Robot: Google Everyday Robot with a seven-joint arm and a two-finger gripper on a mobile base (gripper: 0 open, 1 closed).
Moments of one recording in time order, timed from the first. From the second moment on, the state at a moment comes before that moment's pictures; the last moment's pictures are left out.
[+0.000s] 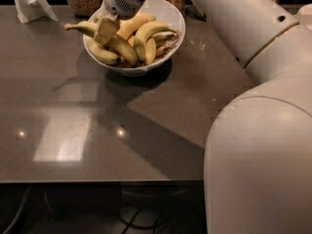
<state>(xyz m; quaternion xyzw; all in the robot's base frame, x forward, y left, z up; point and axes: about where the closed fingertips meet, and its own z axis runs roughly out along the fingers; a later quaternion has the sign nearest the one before) 0.667 0.139 0.951 -0.67 0.66 0.15 0.29</state>
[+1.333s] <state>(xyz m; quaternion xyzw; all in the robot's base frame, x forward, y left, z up) 0.599 0.041 1.005 -0.60 0.71 0.11 0.34</state>
